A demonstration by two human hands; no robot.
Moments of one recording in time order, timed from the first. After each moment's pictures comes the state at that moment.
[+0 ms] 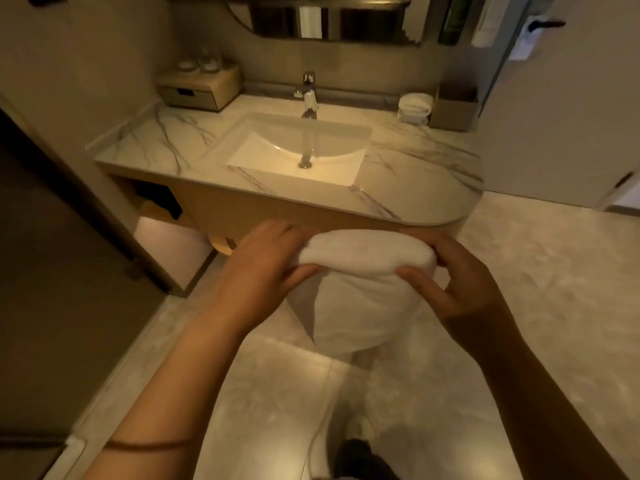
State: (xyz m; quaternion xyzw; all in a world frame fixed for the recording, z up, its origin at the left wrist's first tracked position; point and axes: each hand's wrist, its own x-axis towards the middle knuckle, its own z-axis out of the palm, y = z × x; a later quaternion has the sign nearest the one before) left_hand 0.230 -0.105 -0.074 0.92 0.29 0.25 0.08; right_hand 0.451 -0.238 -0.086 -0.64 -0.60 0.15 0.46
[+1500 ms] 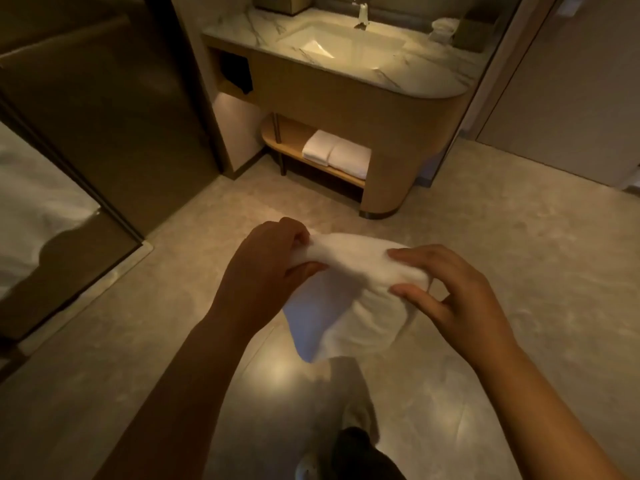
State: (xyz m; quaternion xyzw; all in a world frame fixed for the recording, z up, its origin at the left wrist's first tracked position) left_hand 0.114 -0.717 -0.091 0.80 0.49 0.29 0.18; right_hand 0.355 -0.783 -0.112 -0.53 -0.73 0.16 0.40
